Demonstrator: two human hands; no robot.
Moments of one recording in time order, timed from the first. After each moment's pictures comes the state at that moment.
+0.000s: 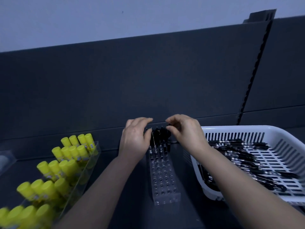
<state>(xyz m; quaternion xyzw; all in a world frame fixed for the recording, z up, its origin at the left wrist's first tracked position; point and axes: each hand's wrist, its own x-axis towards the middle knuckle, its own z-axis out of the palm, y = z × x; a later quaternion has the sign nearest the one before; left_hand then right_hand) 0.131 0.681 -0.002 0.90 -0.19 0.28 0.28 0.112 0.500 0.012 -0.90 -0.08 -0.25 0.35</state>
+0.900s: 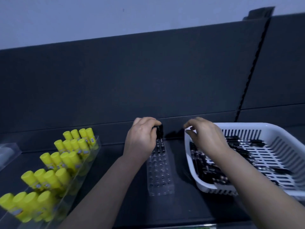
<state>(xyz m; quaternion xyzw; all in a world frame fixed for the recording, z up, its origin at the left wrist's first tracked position) 0.100 0.652 0.004 0.88 -0.23 0.30 0.28 0.081 0.442 0.002 -0.96 -0.04 -0.21 0.18</state>
